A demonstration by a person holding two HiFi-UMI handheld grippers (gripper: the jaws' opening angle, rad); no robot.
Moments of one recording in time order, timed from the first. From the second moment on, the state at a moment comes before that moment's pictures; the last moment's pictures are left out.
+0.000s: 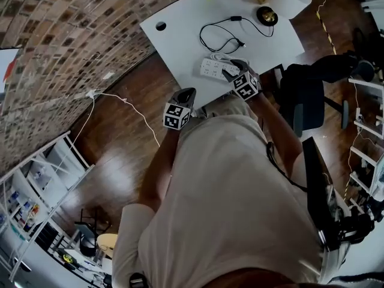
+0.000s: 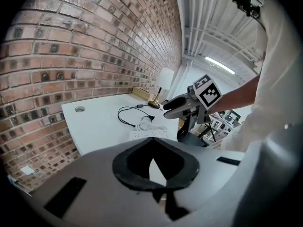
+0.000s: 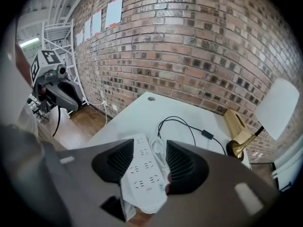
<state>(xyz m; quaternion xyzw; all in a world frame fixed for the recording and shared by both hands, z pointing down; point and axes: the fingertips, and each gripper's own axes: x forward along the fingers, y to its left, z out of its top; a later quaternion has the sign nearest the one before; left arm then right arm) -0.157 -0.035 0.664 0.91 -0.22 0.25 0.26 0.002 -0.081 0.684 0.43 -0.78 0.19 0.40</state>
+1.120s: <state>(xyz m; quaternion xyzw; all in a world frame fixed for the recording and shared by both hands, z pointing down) -0.195 0.001 0.627 0.92 -0.27 0.20 0.23 -0.027 -0.046 0.596 0.47 -0.79 0.20 0.35</state>
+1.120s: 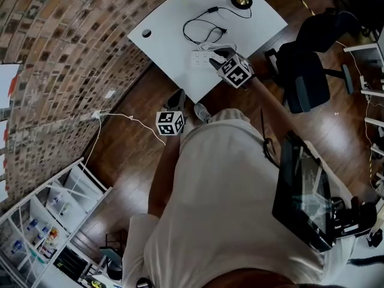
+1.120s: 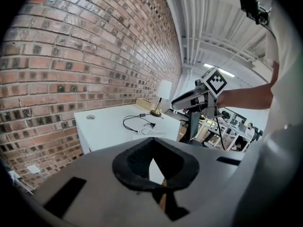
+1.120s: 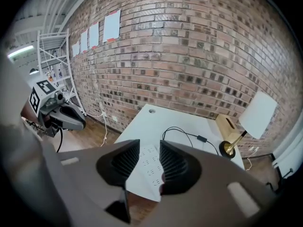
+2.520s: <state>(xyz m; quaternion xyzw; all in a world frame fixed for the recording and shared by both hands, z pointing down) -0.153 0.239 0.593 0.90 -0.33 0.21 0.20 0.016 0.228 0.598 0.46 -0.81 0.18 0.33</state>
